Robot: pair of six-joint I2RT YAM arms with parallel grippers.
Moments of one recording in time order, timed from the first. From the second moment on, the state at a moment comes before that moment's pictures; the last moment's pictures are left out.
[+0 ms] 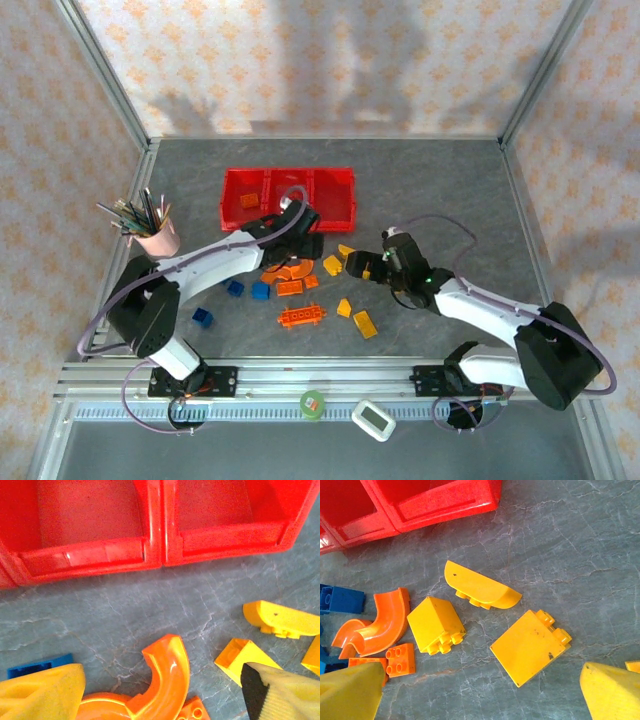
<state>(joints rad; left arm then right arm) -0.68 1.60 1.10 -0.53 -0.24 -0.55 0.62 1.21 0.53 -0.06 -0.04 0.71</state>
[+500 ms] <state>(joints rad) -0.69 1.79 1.13 -0.53 -0.29 -0.58 0.61 1.16 0.51 -0.06 -0.05 0.72</state>
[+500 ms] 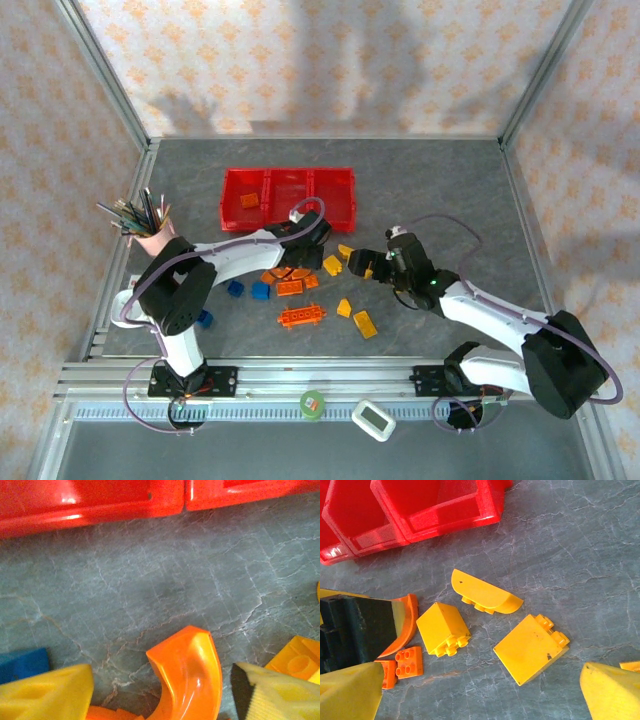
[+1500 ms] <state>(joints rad) -0.70 1.91 1.19 -0.50 -0.29 -0.57 0.61 1.16 0.51 -0.06 -0.05 0.72</state>
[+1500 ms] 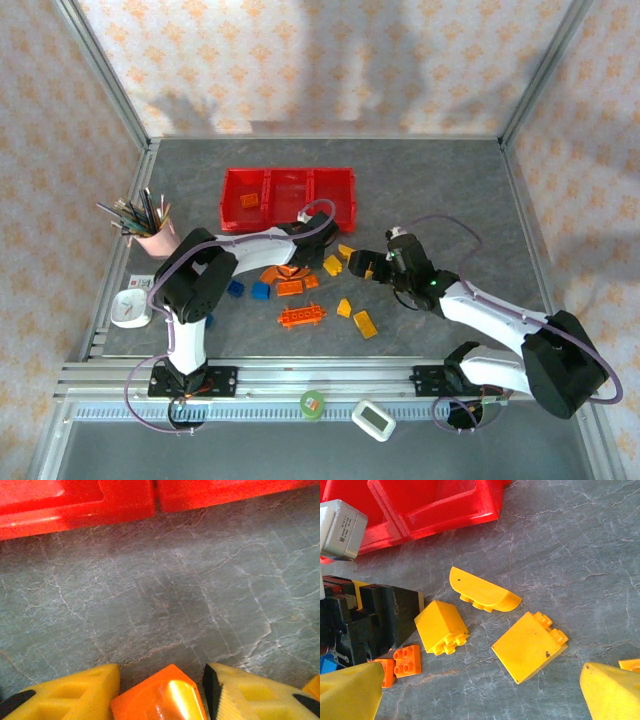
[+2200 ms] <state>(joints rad) -0.70 1.84 1.19 -0.50 -0.29 -0.57 0.60 1.14 0.51 -0.09 -0.05 0.69</state>
